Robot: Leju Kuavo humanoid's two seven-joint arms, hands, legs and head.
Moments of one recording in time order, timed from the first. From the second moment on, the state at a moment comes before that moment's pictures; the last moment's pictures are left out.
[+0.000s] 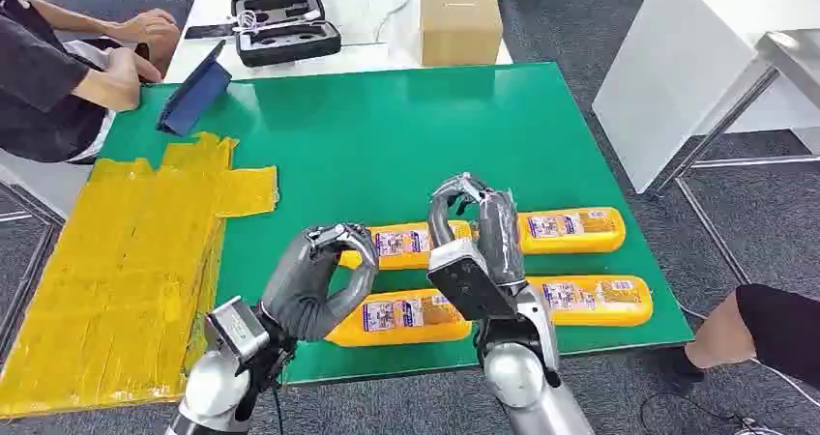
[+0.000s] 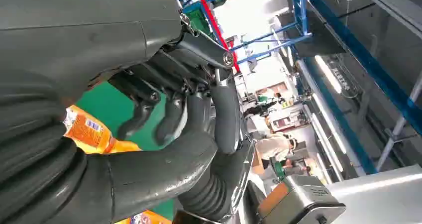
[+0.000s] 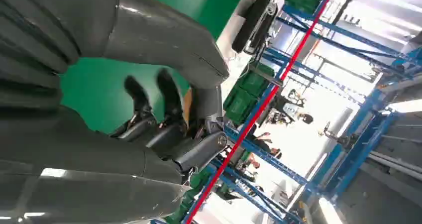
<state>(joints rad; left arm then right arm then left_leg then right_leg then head) -0.14 -0.17 -0.43 -1.67 -0.14 -0.15 -0.28 -0.14 0.11 0.45 -1.74 0.61 -0.34 -0.08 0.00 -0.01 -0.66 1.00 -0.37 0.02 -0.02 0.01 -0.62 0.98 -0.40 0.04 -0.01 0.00</state>
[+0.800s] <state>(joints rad) -0.07 -0.13 -0.10 -1.40 -0.19 -0.01 -0.59 -0.05 0.13 0.22 -1.55 0.14 -0.06 -0.50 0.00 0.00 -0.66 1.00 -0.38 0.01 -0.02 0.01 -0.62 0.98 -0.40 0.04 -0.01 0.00</state>
